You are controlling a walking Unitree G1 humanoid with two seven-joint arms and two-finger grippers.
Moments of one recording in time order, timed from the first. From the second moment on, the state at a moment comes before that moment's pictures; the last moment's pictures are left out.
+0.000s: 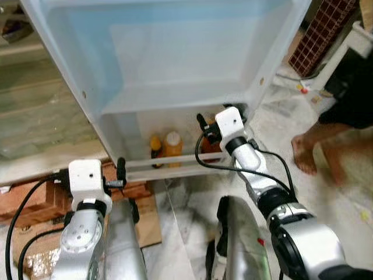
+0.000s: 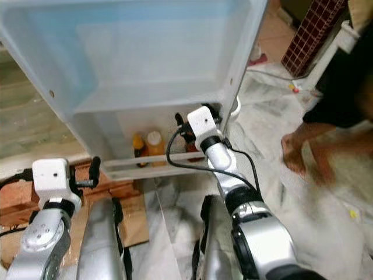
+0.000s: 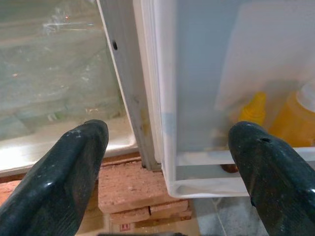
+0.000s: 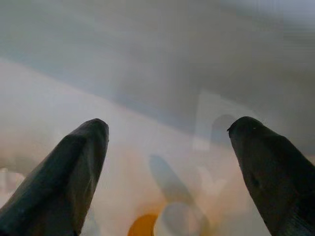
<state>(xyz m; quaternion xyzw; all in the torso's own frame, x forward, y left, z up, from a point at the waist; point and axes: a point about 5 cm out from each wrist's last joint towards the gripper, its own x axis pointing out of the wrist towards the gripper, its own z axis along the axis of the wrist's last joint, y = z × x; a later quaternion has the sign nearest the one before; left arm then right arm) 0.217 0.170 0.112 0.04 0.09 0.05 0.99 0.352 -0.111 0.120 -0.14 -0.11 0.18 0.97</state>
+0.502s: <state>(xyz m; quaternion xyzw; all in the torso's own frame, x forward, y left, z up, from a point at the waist) 0.236 0.165 0.108 0.03 0.07 0.05 1.00 0.294 -0.133 0.105 0.01 -0.04 0.22 0.97</state>
